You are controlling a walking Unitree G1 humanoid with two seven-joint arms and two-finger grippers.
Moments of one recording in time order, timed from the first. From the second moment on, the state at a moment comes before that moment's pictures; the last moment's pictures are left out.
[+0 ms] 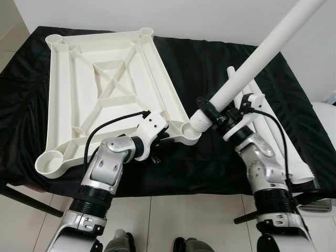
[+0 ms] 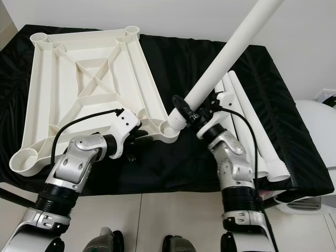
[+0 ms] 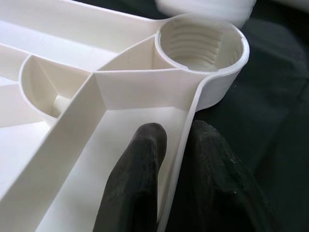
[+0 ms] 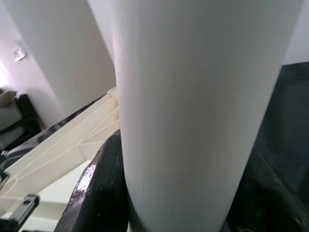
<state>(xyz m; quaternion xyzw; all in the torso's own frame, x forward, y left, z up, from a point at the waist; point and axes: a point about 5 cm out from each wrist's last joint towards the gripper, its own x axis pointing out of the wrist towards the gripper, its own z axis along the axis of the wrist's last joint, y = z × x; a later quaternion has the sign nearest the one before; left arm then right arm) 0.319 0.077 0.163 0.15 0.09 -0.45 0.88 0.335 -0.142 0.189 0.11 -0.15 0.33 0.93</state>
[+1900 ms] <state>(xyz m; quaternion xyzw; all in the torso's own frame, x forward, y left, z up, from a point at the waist) 0.320 0.080 0.154 0.18 0.08 -0.42 0.89 0.336 -0.143 0.184 -0.02 -0.12 0.38 0.92</state>
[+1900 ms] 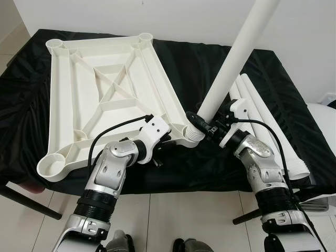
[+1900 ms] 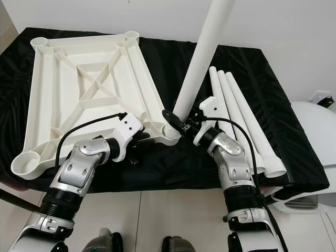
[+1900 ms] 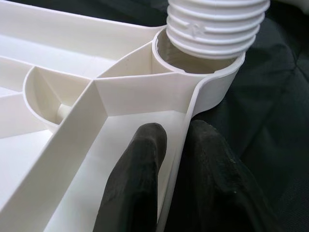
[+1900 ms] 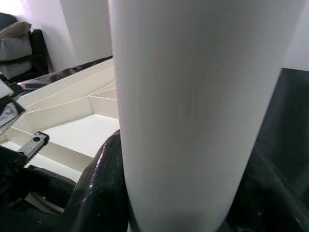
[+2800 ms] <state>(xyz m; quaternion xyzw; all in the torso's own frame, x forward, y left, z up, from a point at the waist) 0.310 0.074 0.152 0.21 0.07 -0.43 0.88 0.338 -0.140 0.181 -0.03 -0.11 0.43 0.89</state>
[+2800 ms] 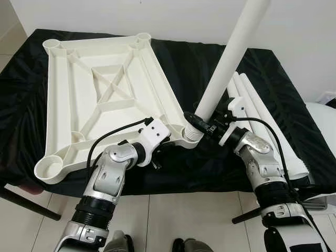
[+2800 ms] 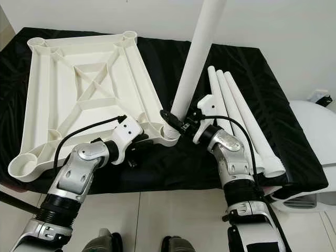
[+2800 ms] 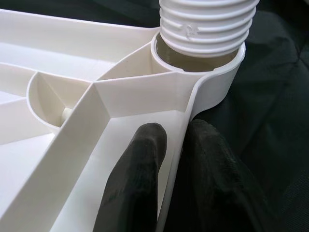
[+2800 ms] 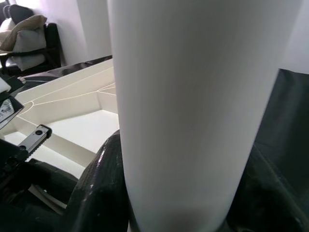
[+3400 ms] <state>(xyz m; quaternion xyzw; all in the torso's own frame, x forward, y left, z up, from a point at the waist) 0.308 0.068 0.150 0.21 0.06 -0.42 0.88 0.333 -0.135 0.177 -0.05 -0.10 0.46 0.88</state>
